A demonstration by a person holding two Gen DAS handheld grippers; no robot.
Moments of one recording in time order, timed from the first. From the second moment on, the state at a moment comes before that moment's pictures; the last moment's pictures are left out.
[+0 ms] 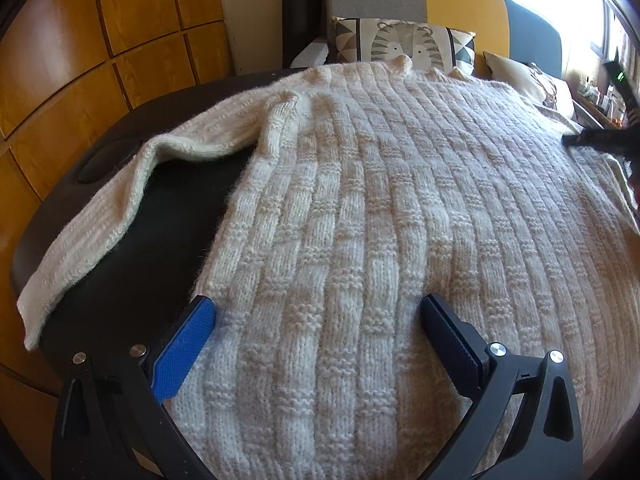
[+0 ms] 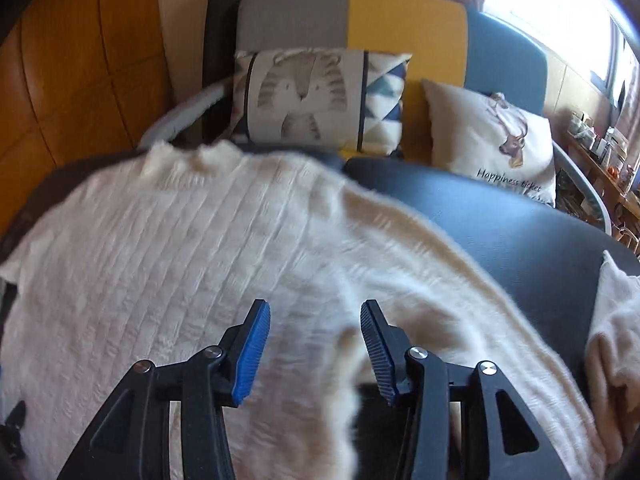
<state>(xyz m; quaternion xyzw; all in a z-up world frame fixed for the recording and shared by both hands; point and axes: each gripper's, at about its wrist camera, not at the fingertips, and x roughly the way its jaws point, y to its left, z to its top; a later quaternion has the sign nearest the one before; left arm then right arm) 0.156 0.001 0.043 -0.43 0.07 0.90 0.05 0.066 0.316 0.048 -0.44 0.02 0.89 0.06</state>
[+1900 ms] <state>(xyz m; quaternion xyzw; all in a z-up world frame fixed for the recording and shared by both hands) 0.025 -0.150 0.153 -0.34 0.05 0.94 -0.07 0.076 0.295 0.023 -0.39 -0.09 0.90 0.18</state>
